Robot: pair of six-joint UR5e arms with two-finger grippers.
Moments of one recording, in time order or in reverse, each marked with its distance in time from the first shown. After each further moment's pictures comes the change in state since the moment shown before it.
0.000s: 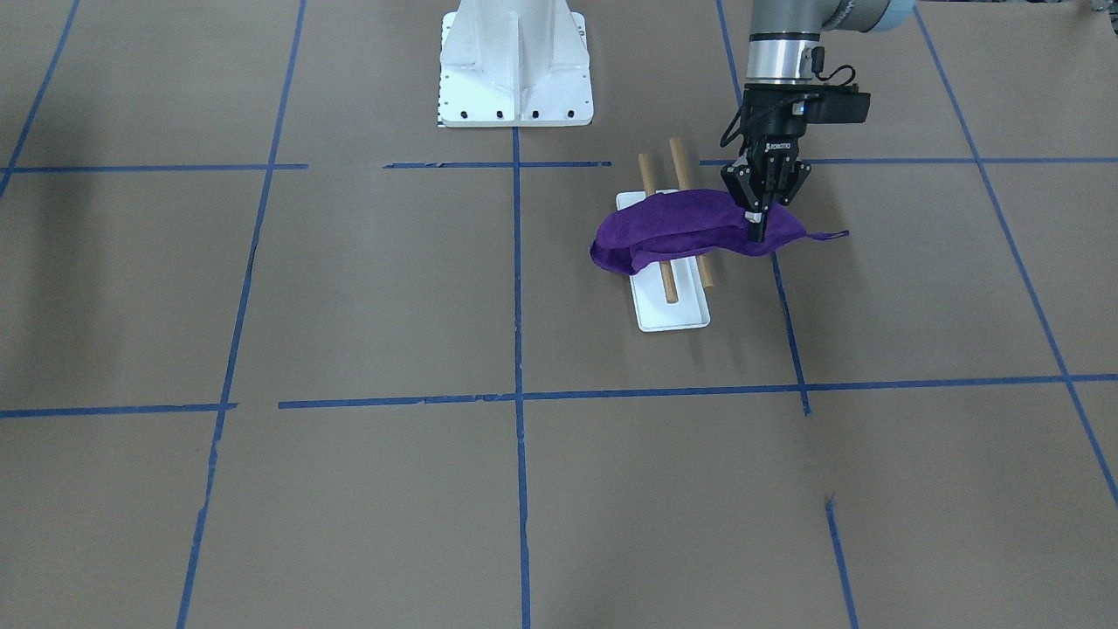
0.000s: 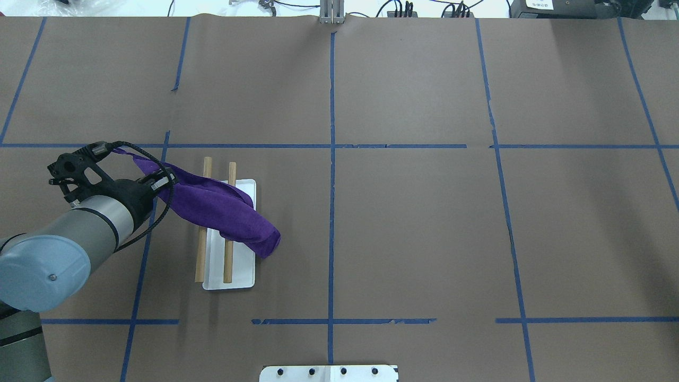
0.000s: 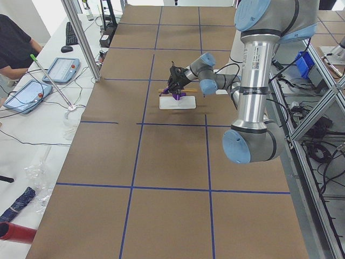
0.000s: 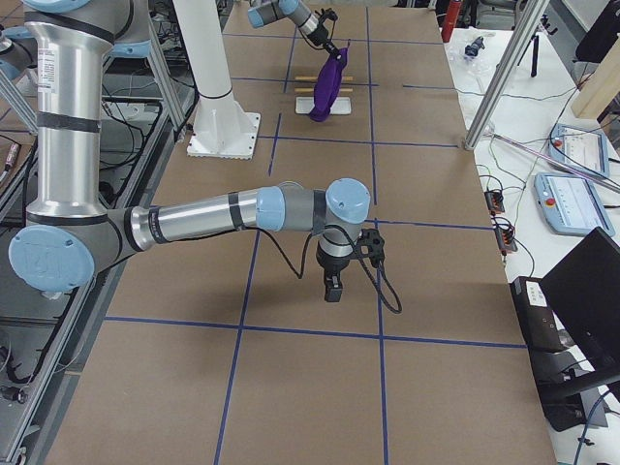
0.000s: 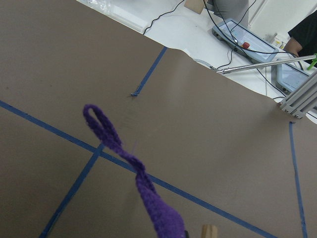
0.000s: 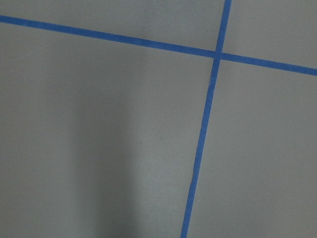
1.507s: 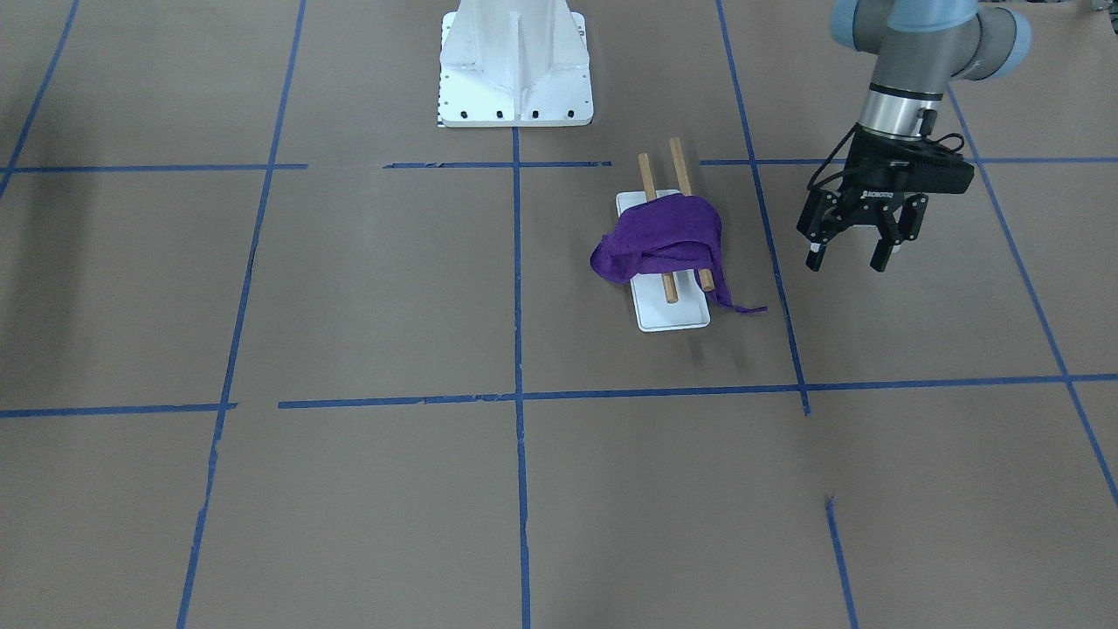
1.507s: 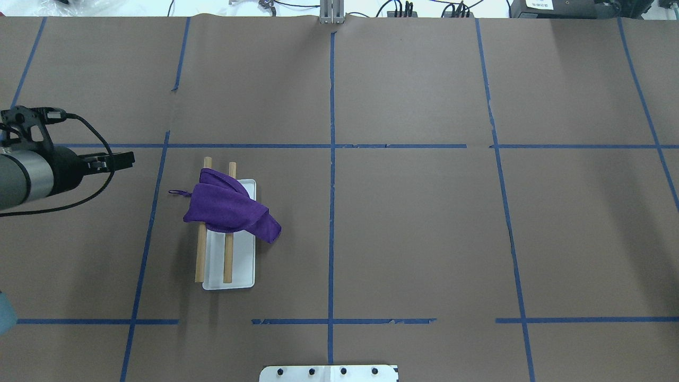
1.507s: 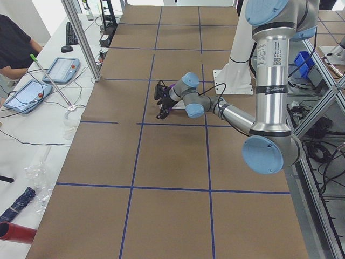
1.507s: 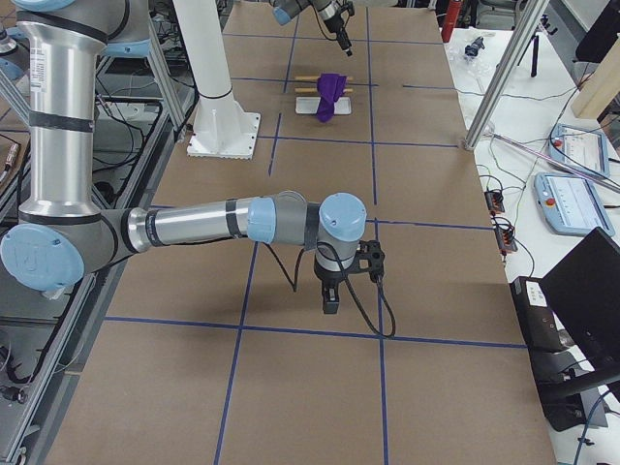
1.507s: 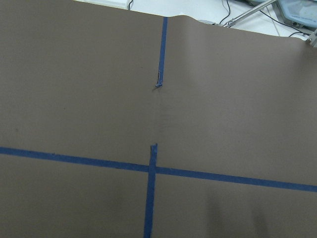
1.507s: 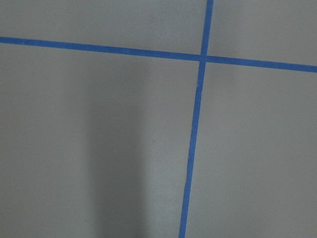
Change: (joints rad) left arm -0.339 0.117 0.138 -0.275 -0.506 0.553; right arm 0.087 -0.008 -0.058 0.030 0.044 -0.025
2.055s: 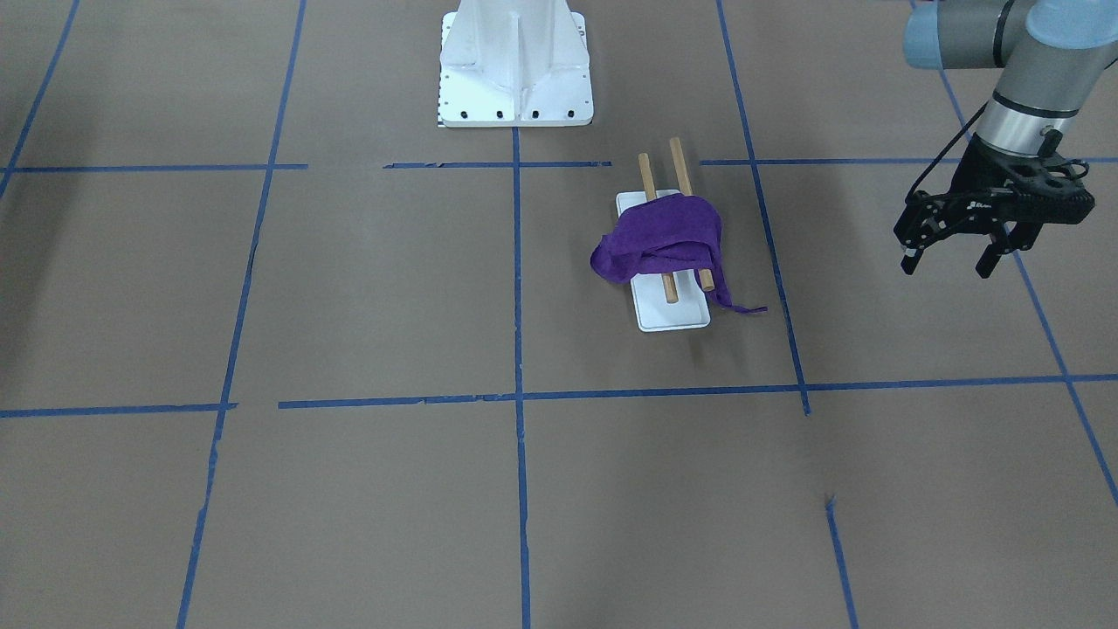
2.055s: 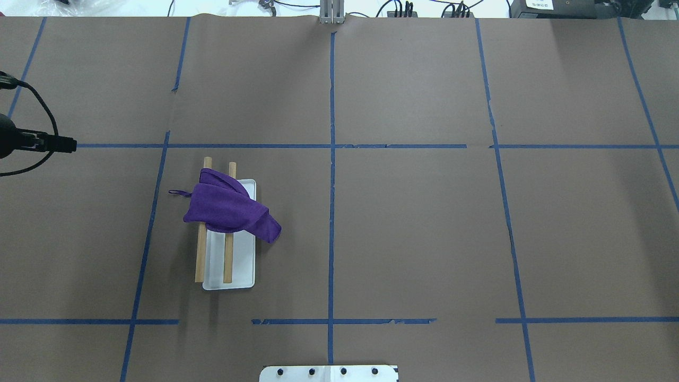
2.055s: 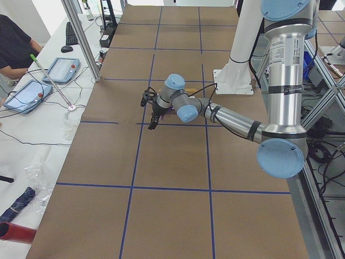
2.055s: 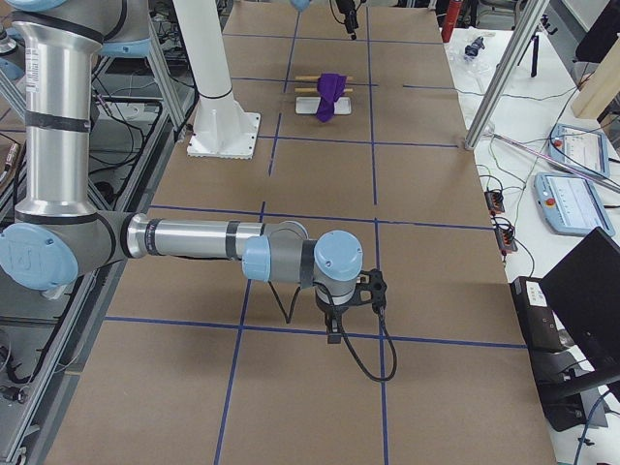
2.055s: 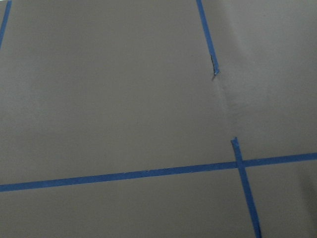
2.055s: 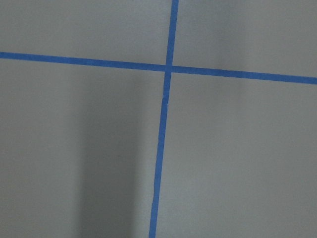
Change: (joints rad) left arm -0.255 -0.006 0.028 0.196 -0.313 0.384; right arm 0.051 0.000 -0.164 0.216 0.029 0.002
